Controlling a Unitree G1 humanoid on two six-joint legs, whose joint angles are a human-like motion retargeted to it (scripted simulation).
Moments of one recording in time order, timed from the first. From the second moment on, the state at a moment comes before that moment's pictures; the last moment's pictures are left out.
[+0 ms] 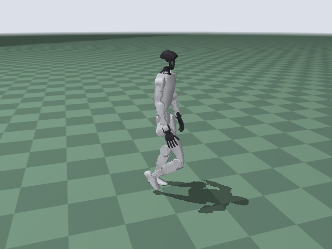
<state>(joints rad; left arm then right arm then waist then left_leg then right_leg) -0.04 0.24 -0.41 1.24 0.32 -0.14 0.10 -0.14 -0.25 0.24 1.24 0.02 -0.14 -0.18 -0.11 -0.16 0.09 -0.03 -0.30 0.04 0.35 -0.29 0.01 -0.60 -0.27 0.03 1.51 -0.10 0.09</state>
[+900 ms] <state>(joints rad) -0.04 0.27 -0.41 1.13 0.32 -0.16 0.00 -0.05 -0.30 0.23 1.14 -0.05 -0.15 -0.19 0.06 -0.04 0.09 -0.80 -0.01 0.03 1.33 -0.21 -0.05 -0.14 0.12 0.02 0.71 -0.45 0.05</state>
